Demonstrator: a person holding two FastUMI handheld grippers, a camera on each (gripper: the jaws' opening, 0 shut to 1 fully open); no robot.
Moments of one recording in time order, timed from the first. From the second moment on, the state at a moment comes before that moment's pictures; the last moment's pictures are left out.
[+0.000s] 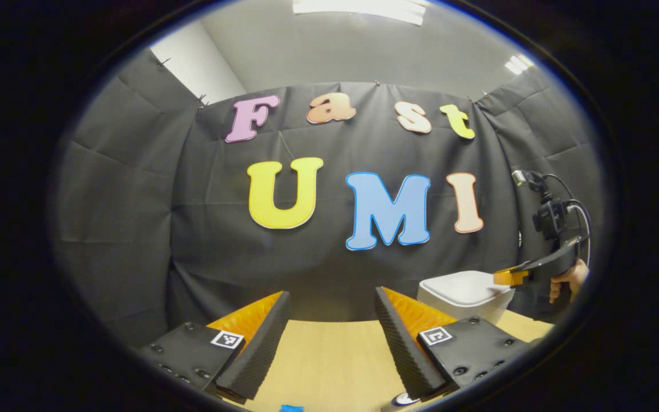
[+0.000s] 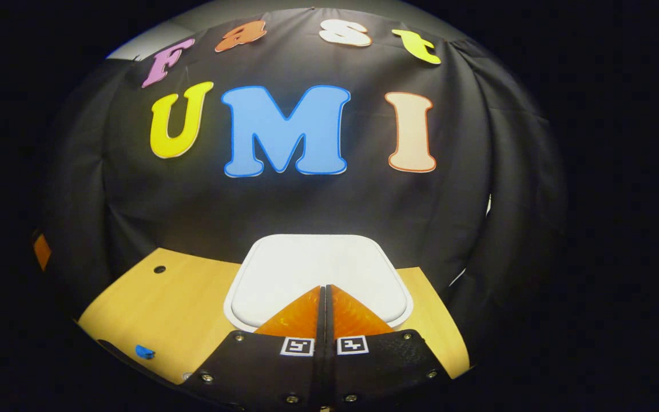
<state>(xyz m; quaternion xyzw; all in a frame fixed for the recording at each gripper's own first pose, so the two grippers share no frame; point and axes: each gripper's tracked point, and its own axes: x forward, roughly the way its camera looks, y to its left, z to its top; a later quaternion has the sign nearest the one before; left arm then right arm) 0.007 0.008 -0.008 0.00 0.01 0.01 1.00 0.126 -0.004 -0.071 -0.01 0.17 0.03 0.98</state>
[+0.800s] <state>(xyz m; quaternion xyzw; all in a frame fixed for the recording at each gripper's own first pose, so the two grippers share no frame) 0.014 0.009 -0.019 -0.01 0.02 0.01 1.00 0.130 0.001 -0.090 0.02 0.23 0.07 0.97</state>
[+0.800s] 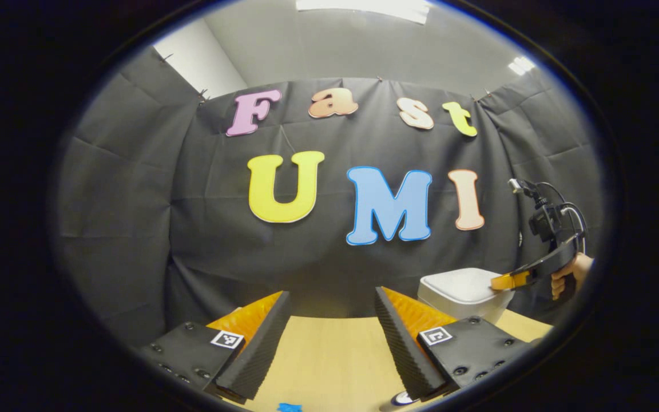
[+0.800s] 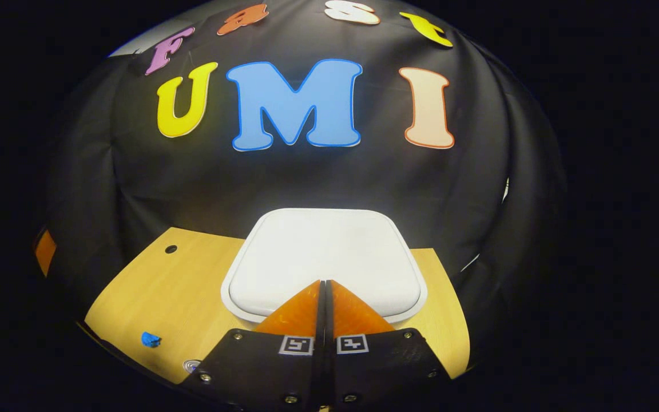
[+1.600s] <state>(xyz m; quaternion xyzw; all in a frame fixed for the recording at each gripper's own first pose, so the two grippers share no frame) 0.013 0.013 -0.009 -0.01 0.01 0.01 1.00 0.138 -0.006 -0.025 0.03 0.14 0.04 0.99</state>
